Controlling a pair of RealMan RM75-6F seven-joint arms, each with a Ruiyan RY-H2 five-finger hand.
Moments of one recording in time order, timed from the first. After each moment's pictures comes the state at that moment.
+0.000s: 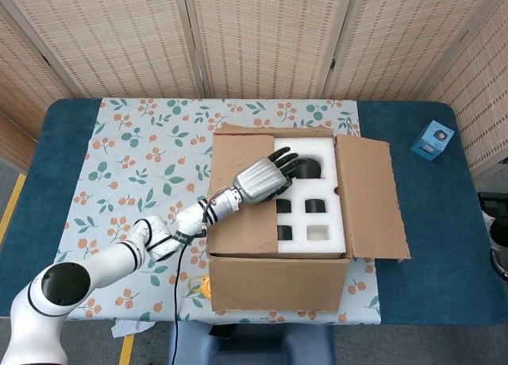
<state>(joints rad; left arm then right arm) -1.32 -1.72 -0.17 -0.88 1.60 0.79 -0.24 0.00 -0.98 0.05 -1.36 -1.50 1.52 0.66</state>
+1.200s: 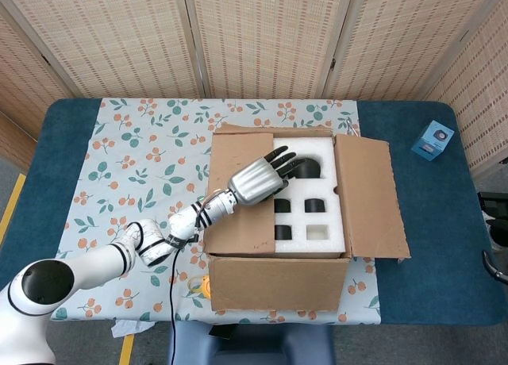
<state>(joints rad) -1.30 -1.64 -0.17 -1.04 1.54 0.83 -0.05 0.01 -0.98 0.05 -1.38 -1.52 1.51 0.65</state>
